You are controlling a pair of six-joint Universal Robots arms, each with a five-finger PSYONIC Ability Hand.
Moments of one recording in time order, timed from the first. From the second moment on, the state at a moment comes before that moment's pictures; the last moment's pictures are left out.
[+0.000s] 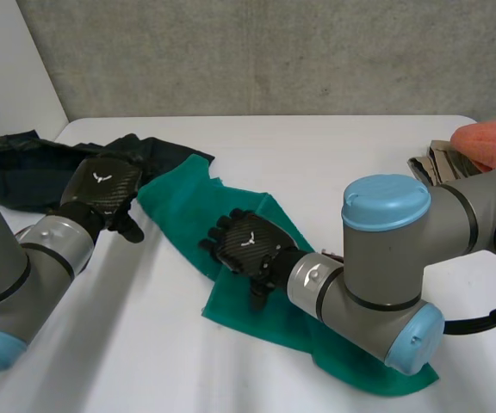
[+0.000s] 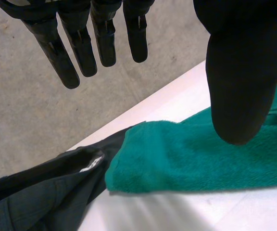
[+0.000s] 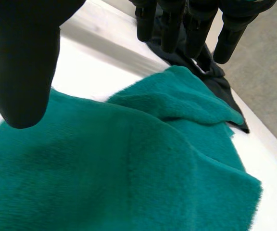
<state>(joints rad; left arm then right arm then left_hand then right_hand) 4.42 -1.78 -1.78 3.43 -1.40 3.40 2.25 -0.94 1.32 -0.01 1.18 2.58 0.37 0.37 0.37 0.36 0.18 0.27 0.28 0.28 0.28 0.12</state>
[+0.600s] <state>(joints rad) 4.30 -1.82 -1.78 3.45 -1.35 3.38 2.05 -1.19 1.72 0.09 1.33 2.57 0.37 0.37 0.37 0.37 0.21 0.74 0.81 0.80 0.80 0.60</state>
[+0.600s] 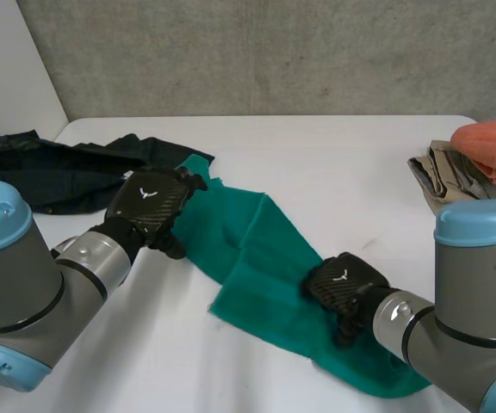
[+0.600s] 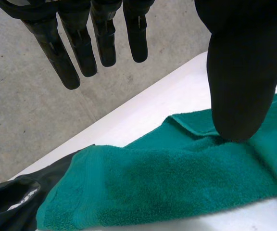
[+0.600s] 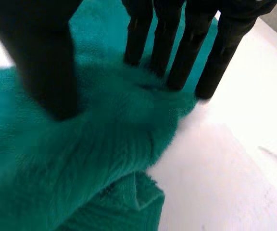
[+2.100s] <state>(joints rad) 4.24 -2.06 -1.37 3.56 -1.56 3.66 1.76 -1.50 1.63 0.00 1.17 2.60 0.96 1.00 0.99 1.00 0.68 1.04 1.17 1.18 1.20 0.99</state>
